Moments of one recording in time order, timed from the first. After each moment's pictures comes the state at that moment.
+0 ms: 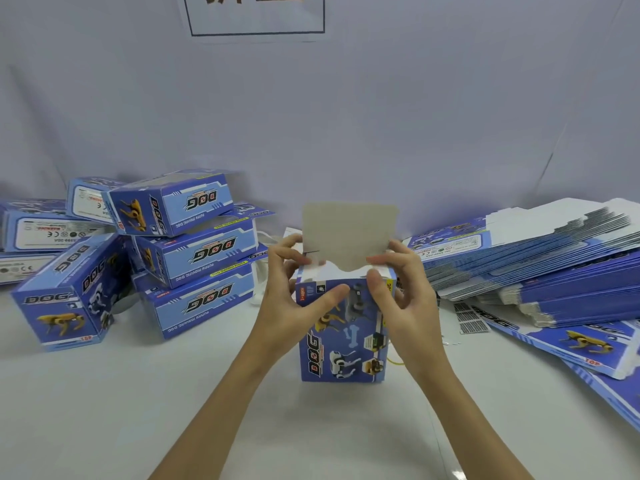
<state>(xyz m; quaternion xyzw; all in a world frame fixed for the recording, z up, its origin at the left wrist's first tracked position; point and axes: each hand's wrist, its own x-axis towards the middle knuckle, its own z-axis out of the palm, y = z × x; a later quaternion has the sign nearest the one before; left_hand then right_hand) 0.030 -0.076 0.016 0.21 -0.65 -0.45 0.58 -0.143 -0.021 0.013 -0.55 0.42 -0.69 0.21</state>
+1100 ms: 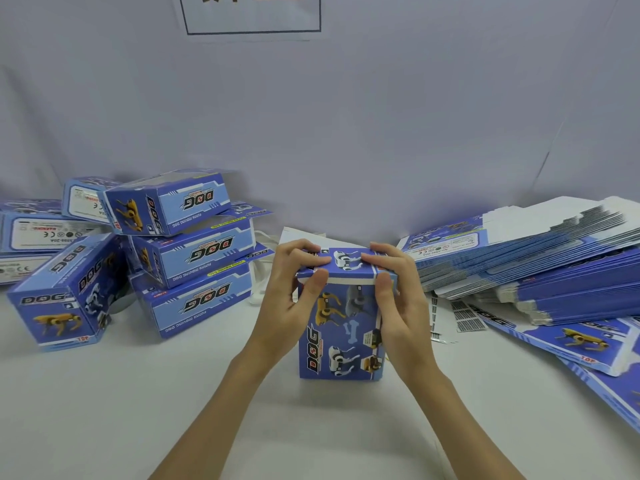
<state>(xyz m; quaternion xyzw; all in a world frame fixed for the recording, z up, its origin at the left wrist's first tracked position) 0.031 -0.084 0.011 0.20 -0.72 -0.33 0.57 -0.141 -0.023 0.000 -0.58 0.38 -0.70 0.18</state>
